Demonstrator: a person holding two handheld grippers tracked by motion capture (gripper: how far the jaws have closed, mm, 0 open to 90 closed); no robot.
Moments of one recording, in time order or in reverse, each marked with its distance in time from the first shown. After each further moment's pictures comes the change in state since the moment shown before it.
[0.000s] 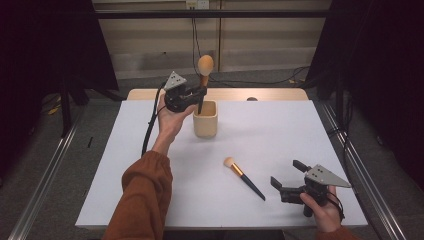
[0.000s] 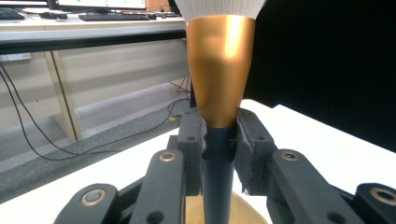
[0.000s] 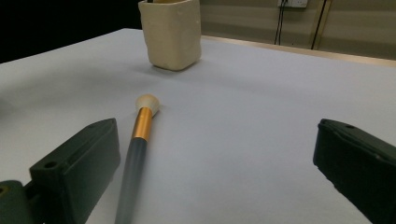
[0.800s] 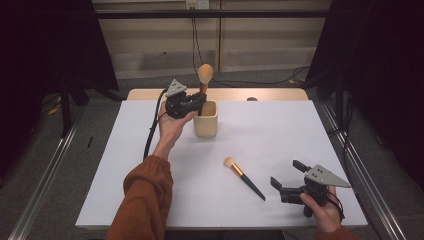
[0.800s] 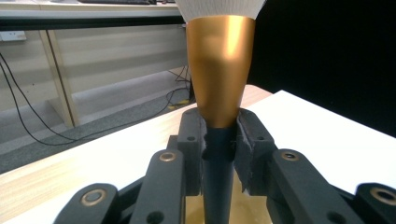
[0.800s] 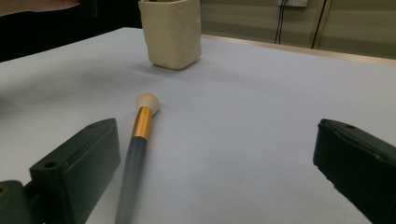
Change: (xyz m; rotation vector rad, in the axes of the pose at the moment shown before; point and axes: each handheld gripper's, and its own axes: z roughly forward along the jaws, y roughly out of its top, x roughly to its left) left arm 0.005 -0.025 0.004 0.047 0.006 -0.025; right arm 0.000 0.000 0.000 0.005 0.001 -0.006
